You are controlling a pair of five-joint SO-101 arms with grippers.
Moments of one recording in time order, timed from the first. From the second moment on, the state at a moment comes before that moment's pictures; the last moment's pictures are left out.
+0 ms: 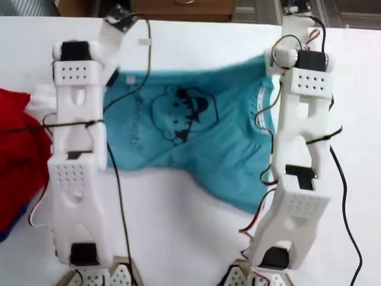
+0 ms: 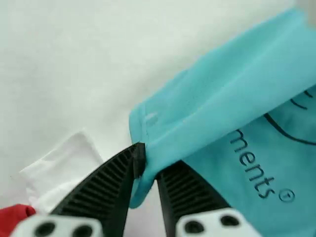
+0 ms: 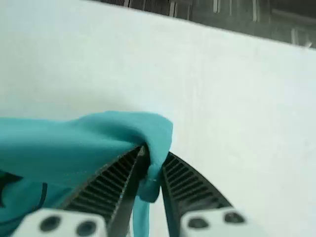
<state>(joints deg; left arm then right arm) -9.8 45.6 -62.9 93.3 -32.0 3.9 27.9 -39.4 71.3 17.5</state>
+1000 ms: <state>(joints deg) -10.7 11.5 -4.1 92.5 -35.6 6.4 2.1 -8.0 94.8 26.5</state>
